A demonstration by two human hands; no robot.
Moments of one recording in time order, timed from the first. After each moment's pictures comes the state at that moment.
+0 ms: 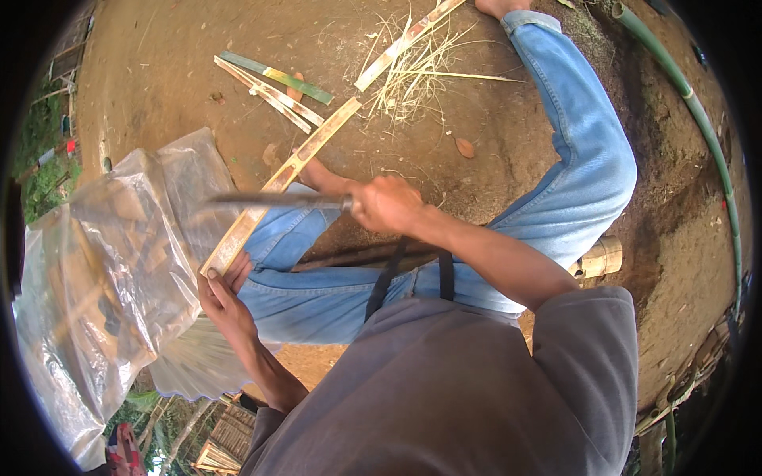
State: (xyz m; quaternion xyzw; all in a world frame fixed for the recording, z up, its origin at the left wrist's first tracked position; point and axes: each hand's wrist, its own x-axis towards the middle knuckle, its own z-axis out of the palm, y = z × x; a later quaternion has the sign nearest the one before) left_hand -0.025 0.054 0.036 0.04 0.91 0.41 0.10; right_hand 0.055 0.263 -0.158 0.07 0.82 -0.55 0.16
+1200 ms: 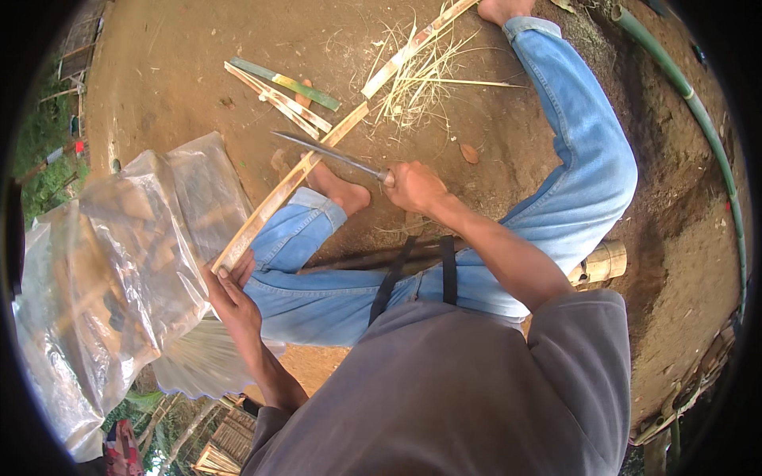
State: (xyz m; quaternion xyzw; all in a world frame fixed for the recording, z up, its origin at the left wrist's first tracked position) left_hand -0.024 0.049 0.036 0.11 0.92 0.36 0.09; right_hand 0.068 0.280 -0.188 0.20 0.80 -0.55 0.15
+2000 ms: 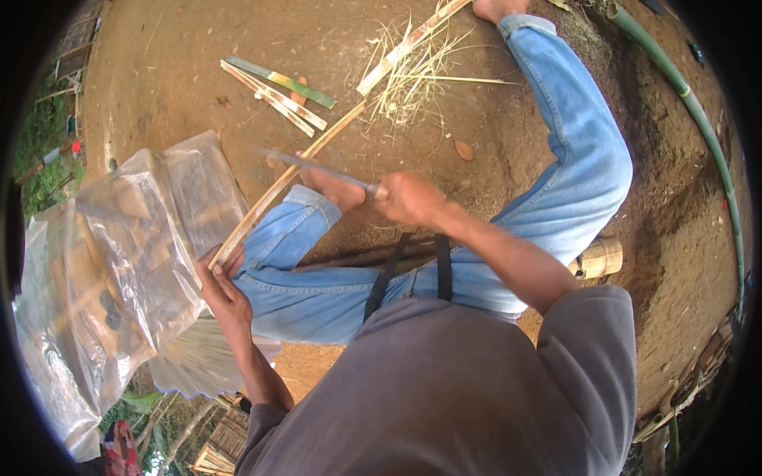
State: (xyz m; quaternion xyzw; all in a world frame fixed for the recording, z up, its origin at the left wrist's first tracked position) left_hand -0.033 0.040 0.037 0.19 0.93 0.30 0.09; right_hand 0.079 0.296 -0.146 0.16 0.75 -0.62 0.18
